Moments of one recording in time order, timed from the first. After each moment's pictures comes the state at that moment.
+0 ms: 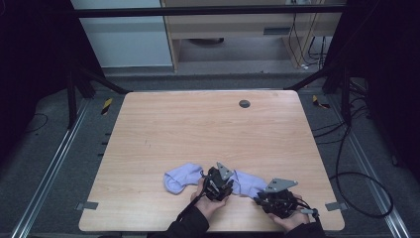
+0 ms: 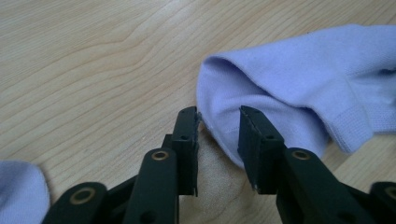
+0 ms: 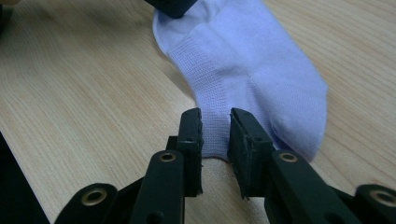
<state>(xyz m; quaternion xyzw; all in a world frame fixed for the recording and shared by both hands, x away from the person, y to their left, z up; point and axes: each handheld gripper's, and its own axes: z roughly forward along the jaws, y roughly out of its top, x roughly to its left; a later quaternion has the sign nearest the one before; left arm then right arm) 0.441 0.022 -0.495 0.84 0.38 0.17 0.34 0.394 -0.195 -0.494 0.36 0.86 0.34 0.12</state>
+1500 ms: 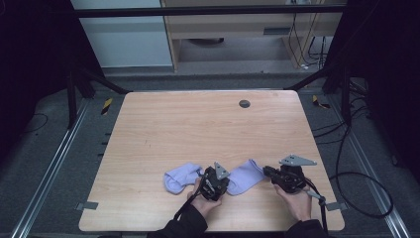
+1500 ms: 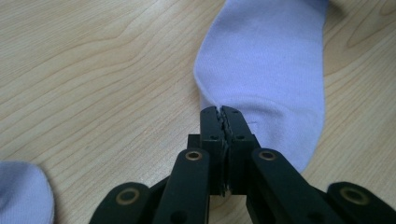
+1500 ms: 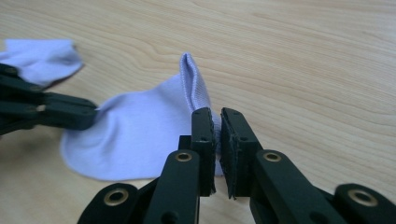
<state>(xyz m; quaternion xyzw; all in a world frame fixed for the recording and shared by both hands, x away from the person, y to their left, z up) 0.443 0.034 -0.495 0.85 0.36 0.15 0.35 0.444 -0.223 -0.469 0.48 0.76 0.42 0.17</state>
